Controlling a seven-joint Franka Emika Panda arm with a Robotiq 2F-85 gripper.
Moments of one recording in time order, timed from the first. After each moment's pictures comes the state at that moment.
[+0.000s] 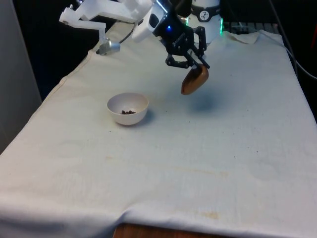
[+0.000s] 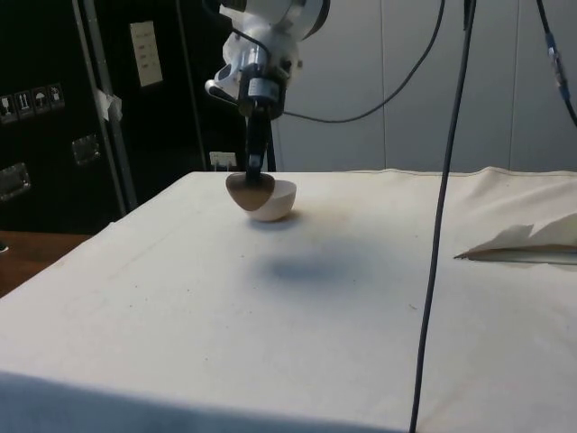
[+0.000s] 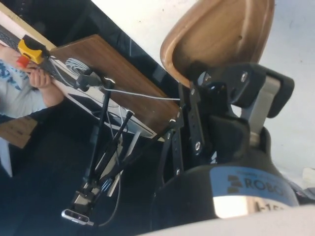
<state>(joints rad) 0.15 0.40 -0.43 -2.00 0.89 1.89 -1.22</state>
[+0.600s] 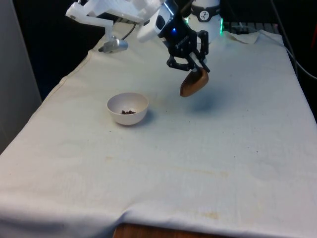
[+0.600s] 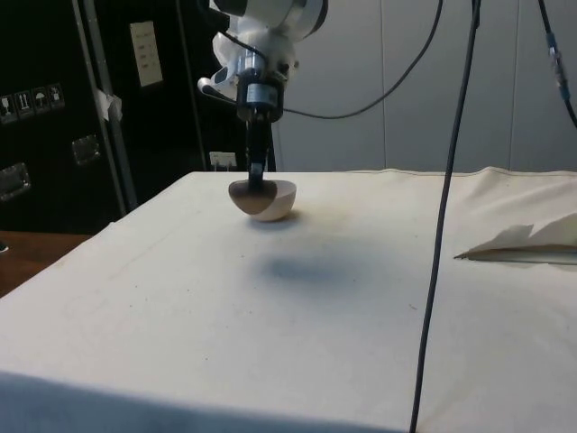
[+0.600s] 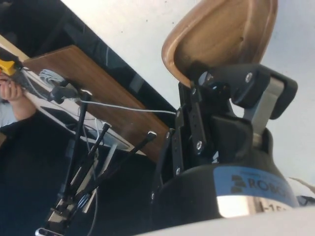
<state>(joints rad) 0.15 0.38 -0.39 -2.02 0.82 1.97 -1.18</state>
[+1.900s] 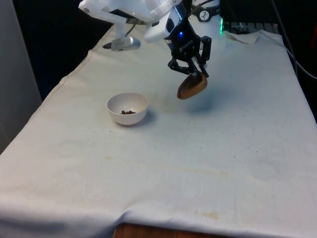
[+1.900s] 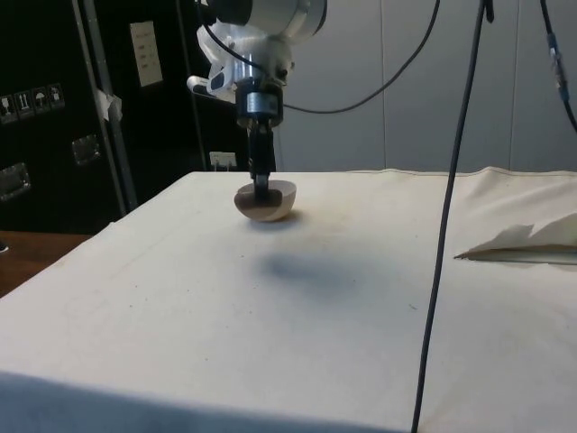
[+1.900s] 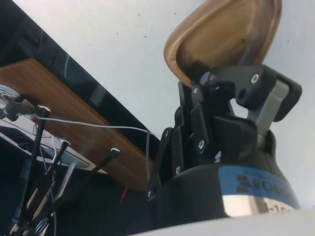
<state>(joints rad) 0.14 0.37 -0.33 -2.05 0.70 2.08 -1.12</state>
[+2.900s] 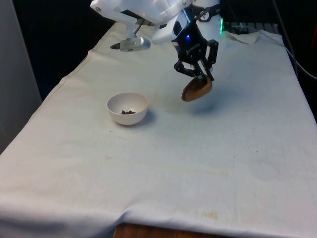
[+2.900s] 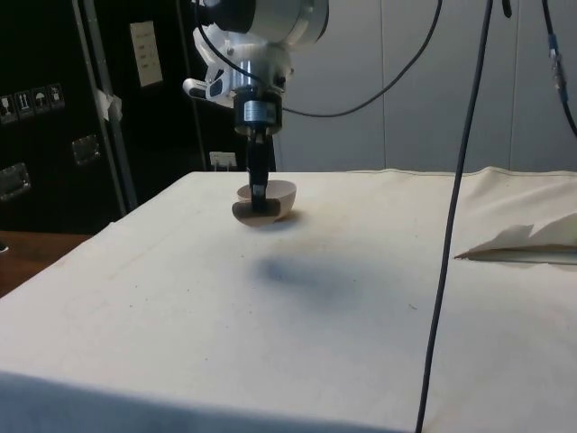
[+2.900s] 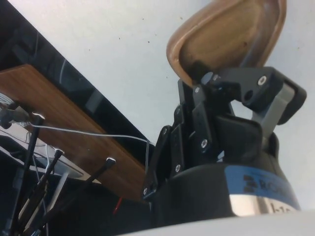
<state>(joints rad) 0.14 0.35 -0.28 -2.10 0.70 2.17 -1.05</state>
